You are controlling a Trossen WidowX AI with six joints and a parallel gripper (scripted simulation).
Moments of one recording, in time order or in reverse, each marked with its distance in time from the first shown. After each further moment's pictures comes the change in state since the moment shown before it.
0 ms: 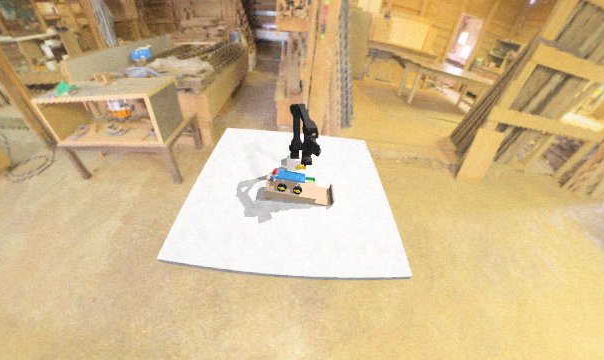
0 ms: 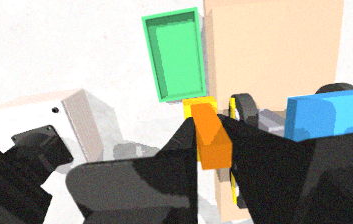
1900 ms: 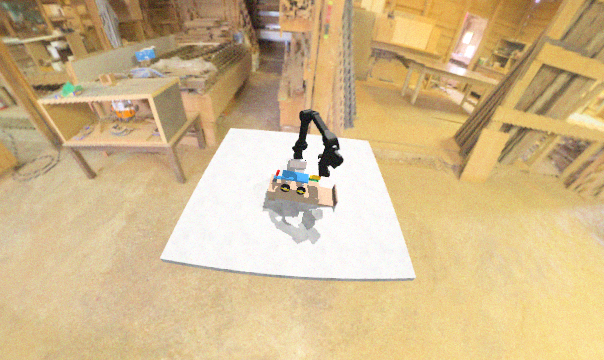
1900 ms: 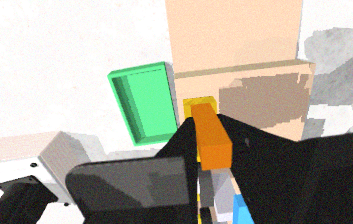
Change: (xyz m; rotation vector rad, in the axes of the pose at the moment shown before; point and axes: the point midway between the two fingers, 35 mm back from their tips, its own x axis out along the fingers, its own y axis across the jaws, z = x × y) arm 0.031 -0.048 0.079 0.007 0.112 -0.004
